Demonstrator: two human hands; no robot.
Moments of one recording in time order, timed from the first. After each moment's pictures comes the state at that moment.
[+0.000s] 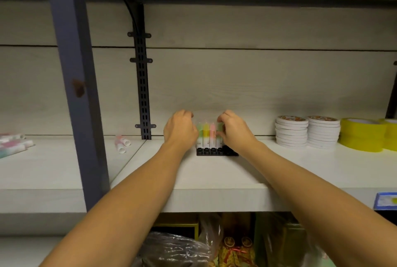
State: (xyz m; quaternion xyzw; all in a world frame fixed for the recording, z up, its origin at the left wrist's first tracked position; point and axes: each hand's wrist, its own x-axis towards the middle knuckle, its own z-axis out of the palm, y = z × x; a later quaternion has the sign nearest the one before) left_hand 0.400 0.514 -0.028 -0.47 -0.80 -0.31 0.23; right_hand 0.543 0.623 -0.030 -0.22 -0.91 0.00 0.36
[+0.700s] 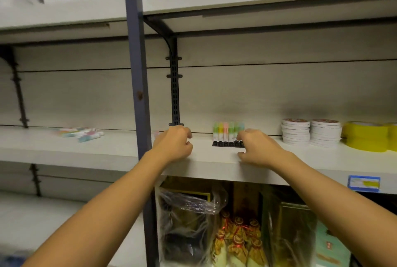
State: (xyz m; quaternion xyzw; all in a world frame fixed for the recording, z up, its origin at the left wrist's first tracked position) left_hand 0.482 0.335 -0.022 -0.49 -0.83 -0.18 0.20; right_hand 0.666 0.515 -0.023 -0.22 -0.95 -0.07 0.22
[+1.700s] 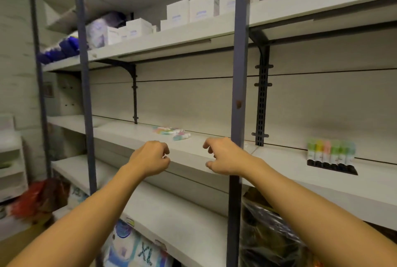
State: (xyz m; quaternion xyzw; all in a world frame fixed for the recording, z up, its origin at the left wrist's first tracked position) left_hand 0.379 0.074 -0.031 -0.25 -0.94 -0.13 0.19; right_hand 0.481 0.295 -0.010 0.08 -0.98 0.07 0.19
